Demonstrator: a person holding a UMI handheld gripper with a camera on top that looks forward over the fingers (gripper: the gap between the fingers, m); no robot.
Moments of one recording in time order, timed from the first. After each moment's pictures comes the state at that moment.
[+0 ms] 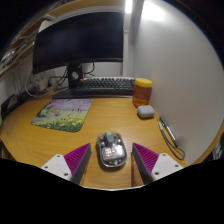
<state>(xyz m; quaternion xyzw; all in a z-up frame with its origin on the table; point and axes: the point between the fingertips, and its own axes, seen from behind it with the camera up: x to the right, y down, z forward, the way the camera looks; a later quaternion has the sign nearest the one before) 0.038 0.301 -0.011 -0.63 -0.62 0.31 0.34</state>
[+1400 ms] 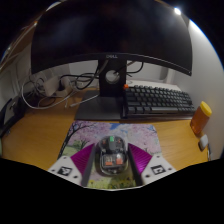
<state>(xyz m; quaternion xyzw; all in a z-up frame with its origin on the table) -0.153 0.084 -0.014 -0.64 -0.65 0.29 0.30</state>
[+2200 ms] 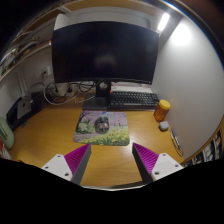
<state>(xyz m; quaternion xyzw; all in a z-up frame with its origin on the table) 0.061 0.110 0.138 -0.66 -0.64 0.25 0.31</state>
